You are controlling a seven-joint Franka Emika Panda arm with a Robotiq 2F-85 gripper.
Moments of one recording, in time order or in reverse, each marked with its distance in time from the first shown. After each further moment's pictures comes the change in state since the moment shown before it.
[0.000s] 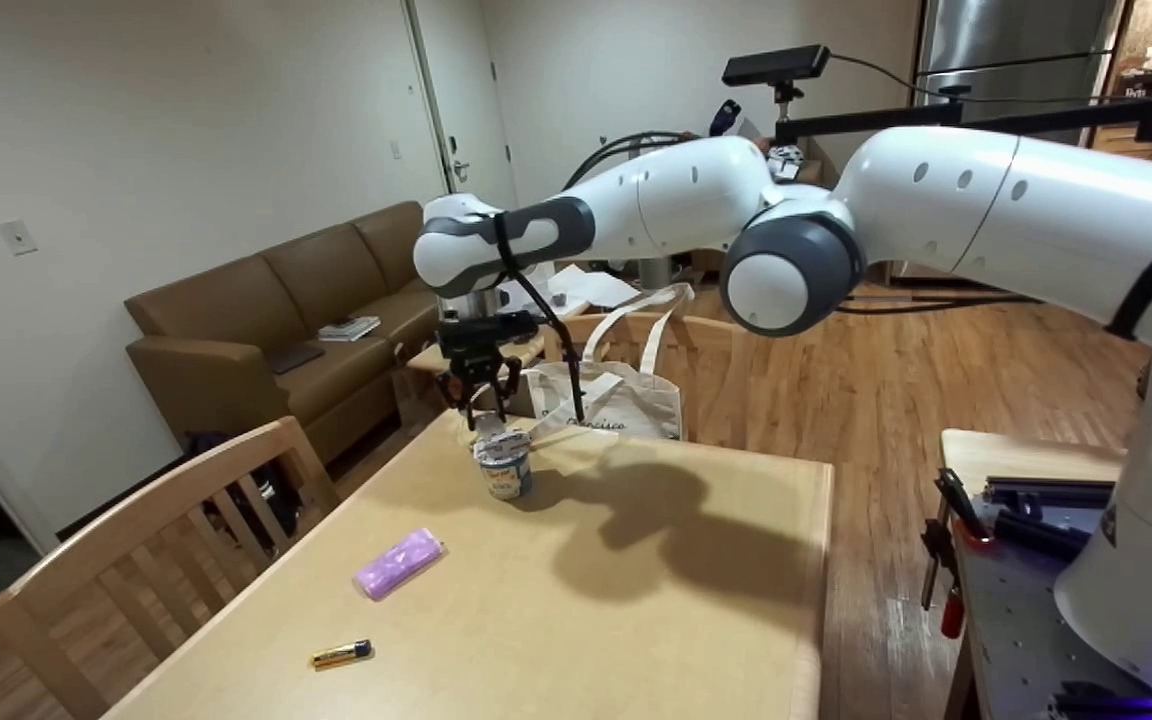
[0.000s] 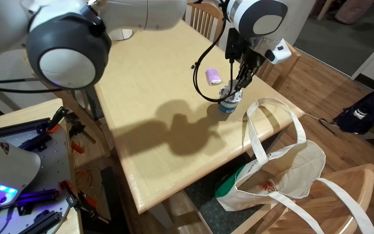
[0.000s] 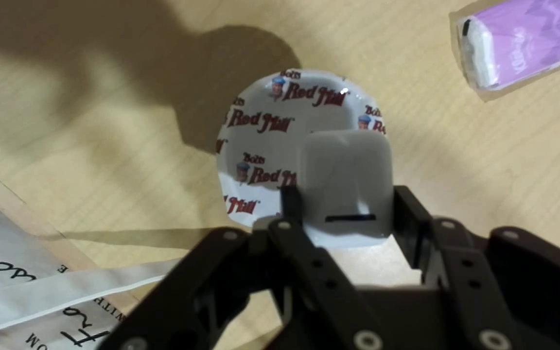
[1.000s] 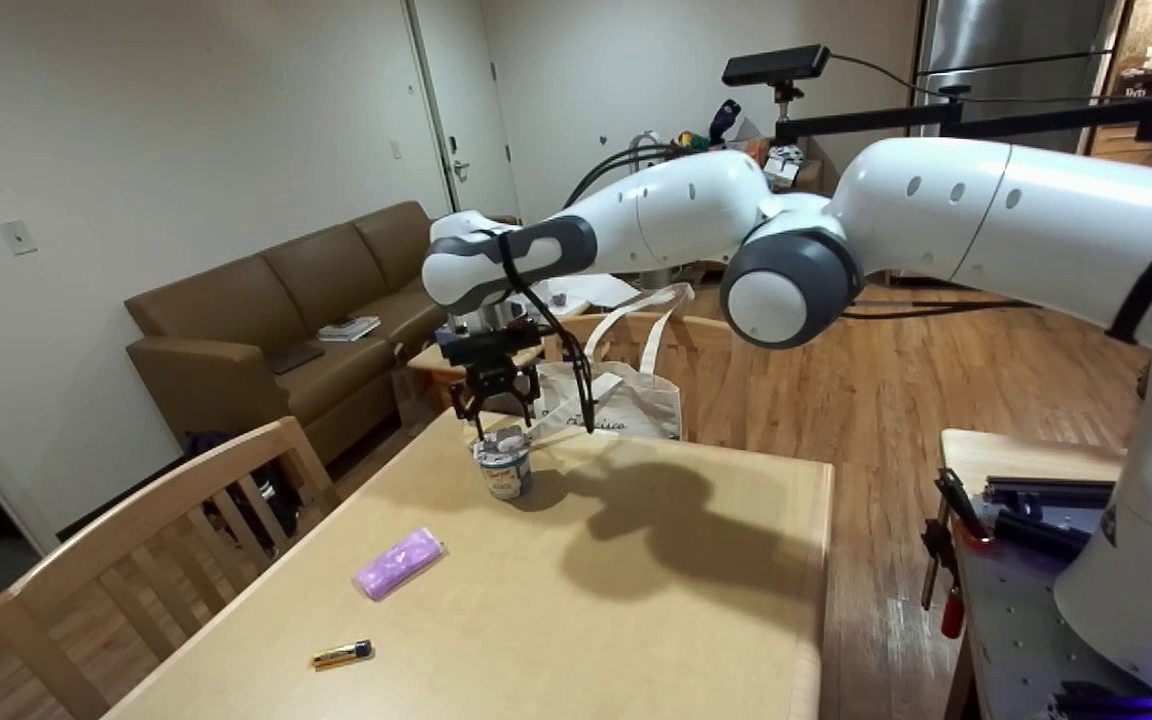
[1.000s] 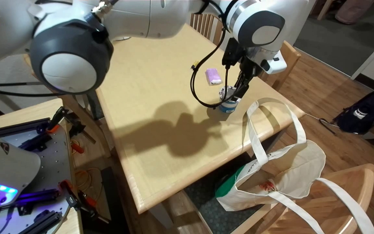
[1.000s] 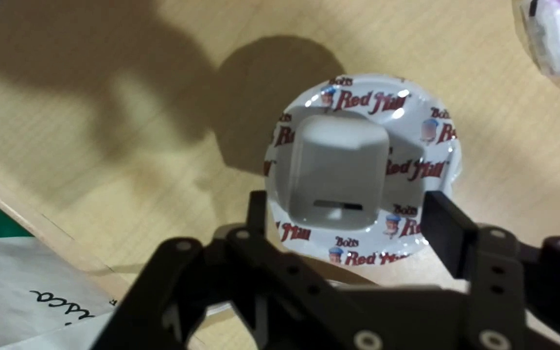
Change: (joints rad) arm 0.002 0.033 -0.046 0.005 0.005 -0.033 0.089
